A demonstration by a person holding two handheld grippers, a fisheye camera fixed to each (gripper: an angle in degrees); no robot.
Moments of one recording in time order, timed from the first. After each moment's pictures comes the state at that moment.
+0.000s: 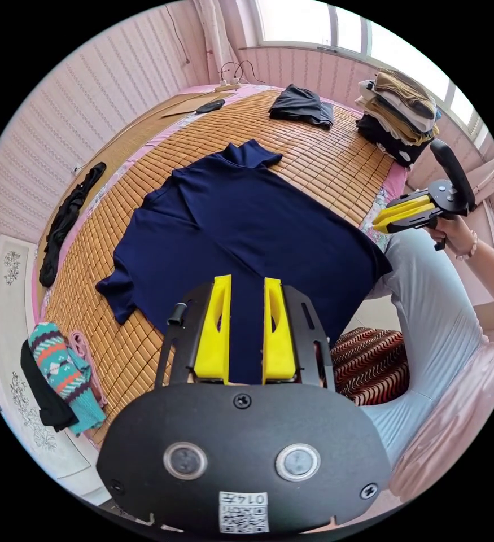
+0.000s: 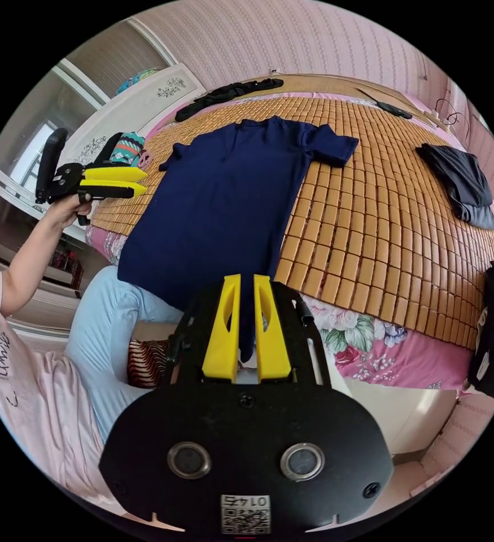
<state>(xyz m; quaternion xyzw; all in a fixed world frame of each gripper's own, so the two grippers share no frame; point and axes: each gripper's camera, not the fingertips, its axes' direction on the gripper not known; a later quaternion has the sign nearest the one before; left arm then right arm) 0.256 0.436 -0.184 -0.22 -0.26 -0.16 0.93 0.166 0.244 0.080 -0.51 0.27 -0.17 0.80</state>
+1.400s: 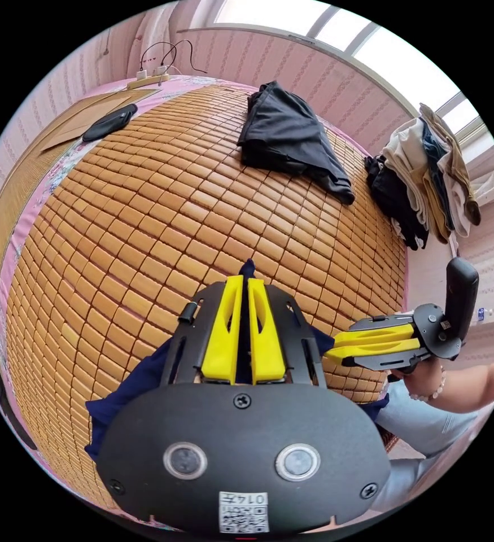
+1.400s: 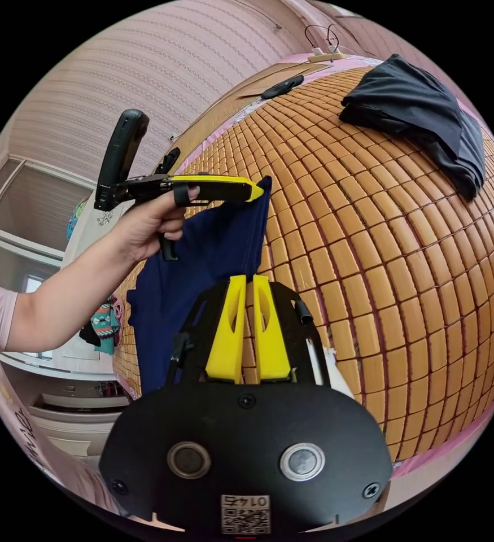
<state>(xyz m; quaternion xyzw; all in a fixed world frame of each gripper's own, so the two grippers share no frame) -0.113 0.164 0.184 -0.24 -0.05 -0.10 0.96 0.290 0.121 0.225 -0.35 0.32 0.06 0.88</state>
